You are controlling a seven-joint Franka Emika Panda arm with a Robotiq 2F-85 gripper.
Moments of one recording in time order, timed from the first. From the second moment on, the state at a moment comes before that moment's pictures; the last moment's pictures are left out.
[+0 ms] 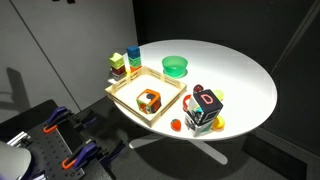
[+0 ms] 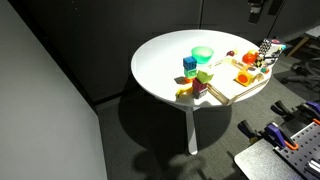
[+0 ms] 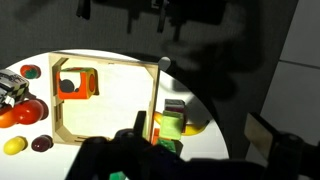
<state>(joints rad) 0.13 -0.48 0.17 -2.34 0.09 1.83 0.13</state>
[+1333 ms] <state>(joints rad) 0.13 -0.16 0.10 -2.35 0.09 2.18 0.03</state>
